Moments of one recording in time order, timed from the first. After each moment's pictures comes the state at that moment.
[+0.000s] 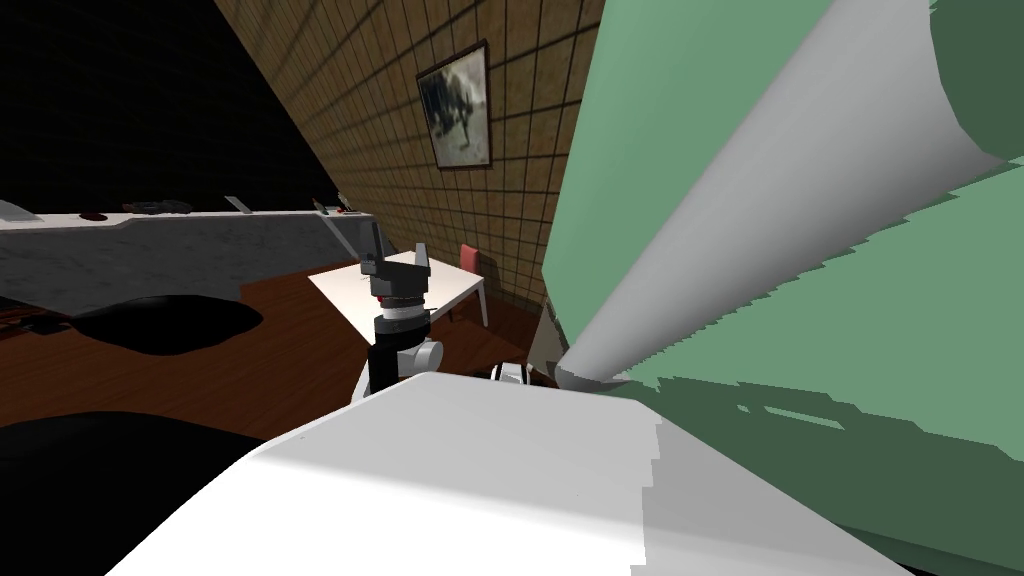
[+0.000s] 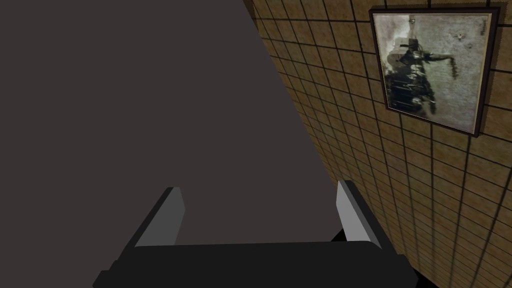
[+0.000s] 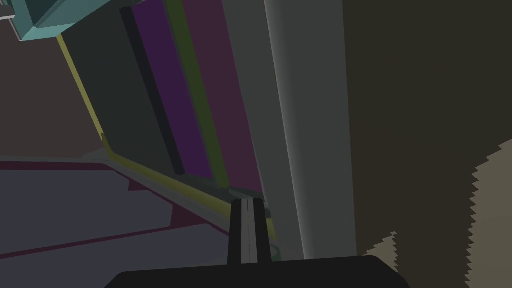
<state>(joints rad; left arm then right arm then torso) 0.46 -0.04 0.00 -2.42 -0.05 -0.51 0.11 0.01 -0.29 0.46 -0.48 2.23 1.89 -0.05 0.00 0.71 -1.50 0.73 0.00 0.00</state>
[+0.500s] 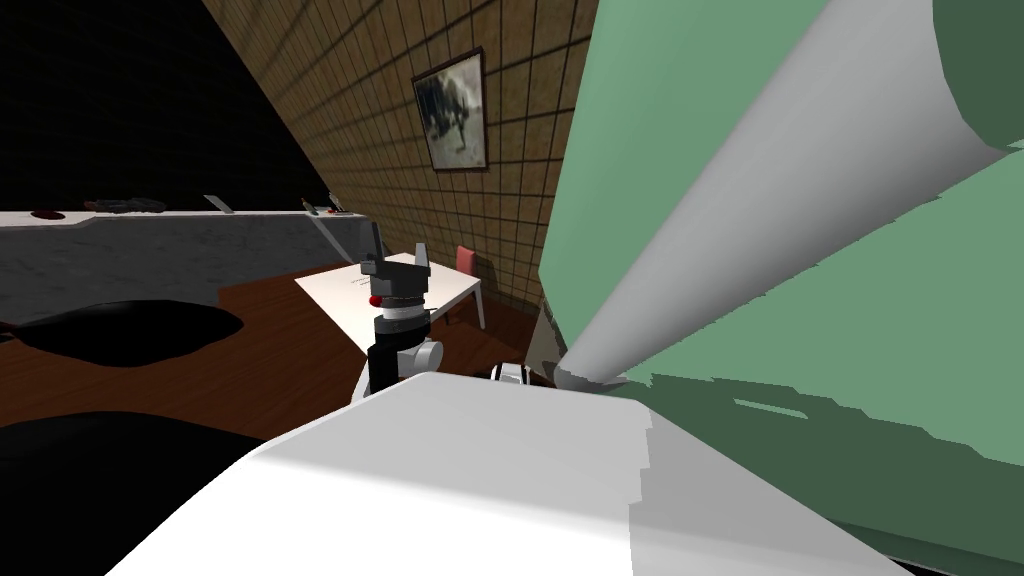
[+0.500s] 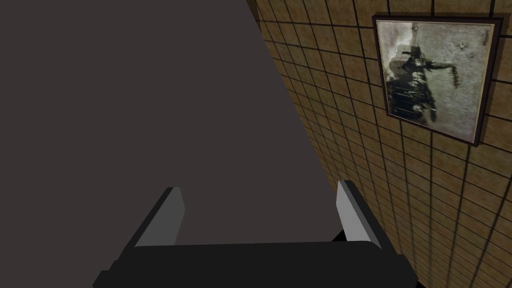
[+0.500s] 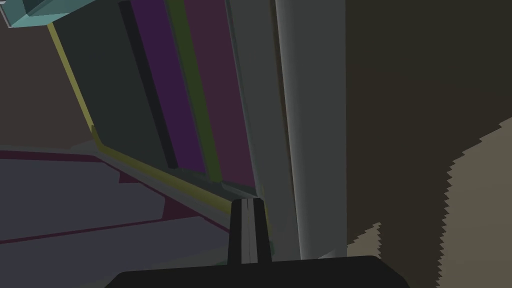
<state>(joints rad) 0.46 -0.04 0.00 -2.42 -0.05 -0.51 0.11 0.04 -0.28 0.55 -0.42 2.18 1.94 -0.04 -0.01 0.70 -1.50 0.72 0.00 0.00</state>
